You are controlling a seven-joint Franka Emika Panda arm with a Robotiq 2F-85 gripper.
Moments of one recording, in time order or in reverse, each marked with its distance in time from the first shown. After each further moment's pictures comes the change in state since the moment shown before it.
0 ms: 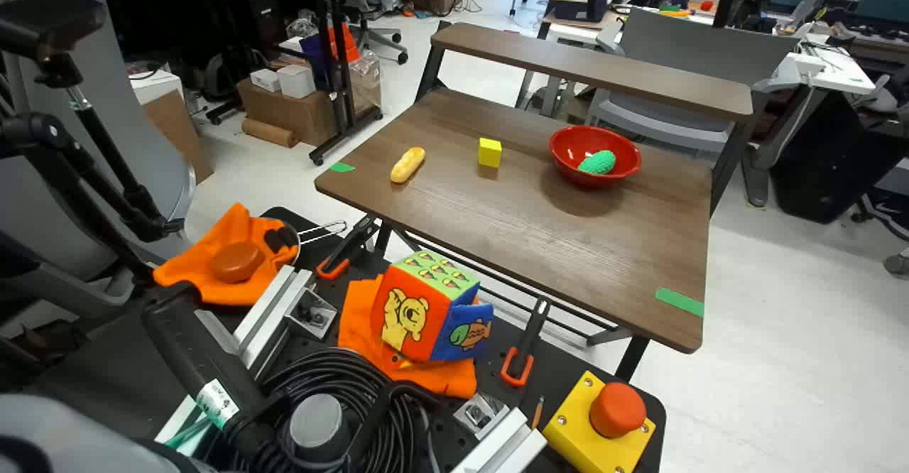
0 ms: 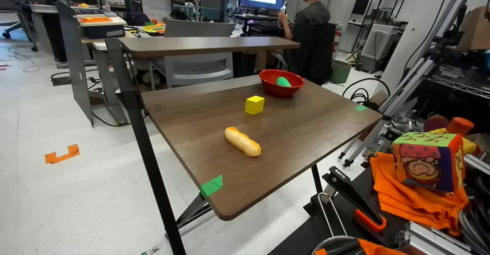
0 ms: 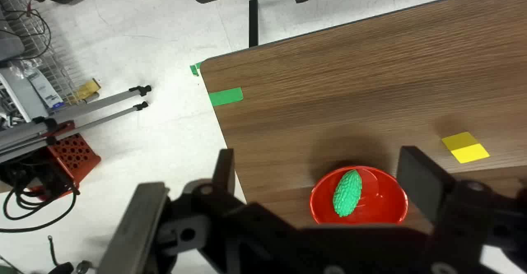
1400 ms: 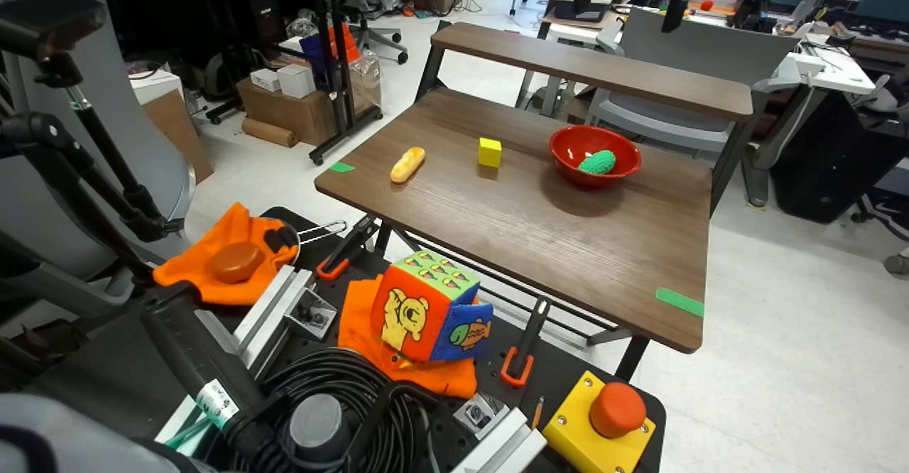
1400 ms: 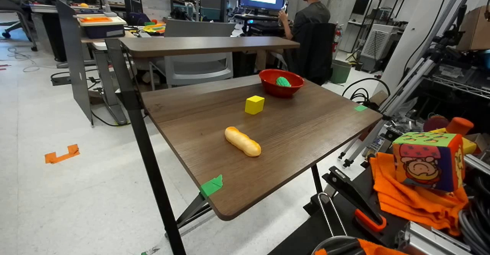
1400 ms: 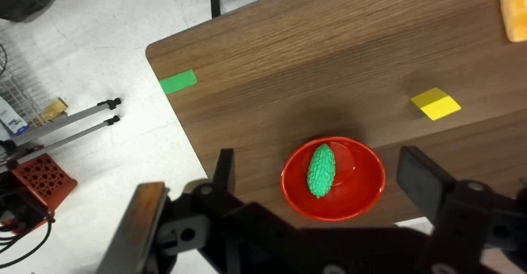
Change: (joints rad) arm 0.056 0.259 0.001 0.205 0.092 0.023 0.115
